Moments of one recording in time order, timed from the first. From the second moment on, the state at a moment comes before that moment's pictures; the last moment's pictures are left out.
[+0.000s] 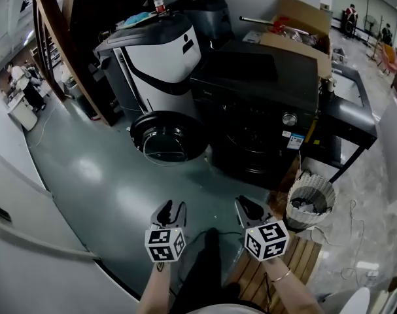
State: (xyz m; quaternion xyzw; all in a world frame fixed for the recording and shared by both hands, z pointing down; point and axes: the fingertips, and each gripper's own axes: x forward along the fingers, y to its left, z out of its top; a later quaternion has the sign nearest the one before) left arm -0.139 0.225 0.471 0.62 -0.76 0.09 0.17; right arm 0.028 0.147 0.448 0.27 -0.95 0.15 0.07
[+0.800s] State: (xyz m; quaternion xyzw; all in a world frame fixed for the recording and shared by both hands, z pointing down) left arm -0.405 -0.002 0.427 0.61 -0.76 0.09 0.20; right arm -0.230 -0.076 0.392 0.27 -0.94 0.15 0.11
